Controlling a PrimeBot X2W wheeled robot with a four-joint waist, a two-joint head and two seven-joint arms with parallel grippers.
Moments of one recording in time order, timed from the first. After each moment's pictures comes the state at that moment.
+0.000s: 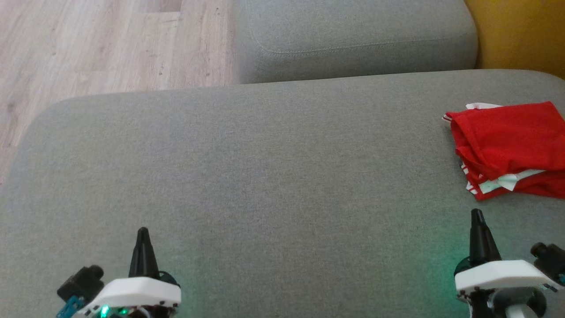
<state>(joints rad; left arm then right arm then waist) -0.02 0.05 -0.11 0.35 -0.77 -0.03 -0.12 0.01 -0.04 -0.05 0.35 0.64 0.13 -0.12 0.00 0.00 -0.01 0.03</state>
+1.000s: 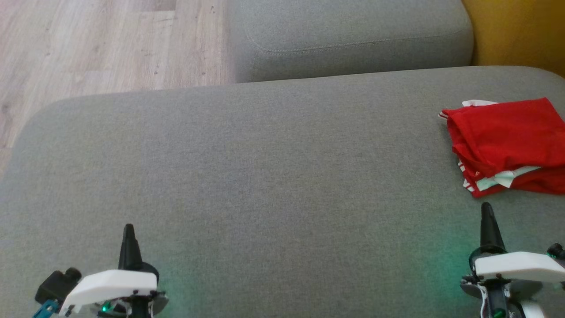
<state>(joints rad) -0.04 0.05 -0.04 0.32 -1.07 -0.06 -0.04 -0.01 -0.04 -0.08 0.33 0.99 0.13 -0.04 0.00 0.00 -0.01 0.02</state>
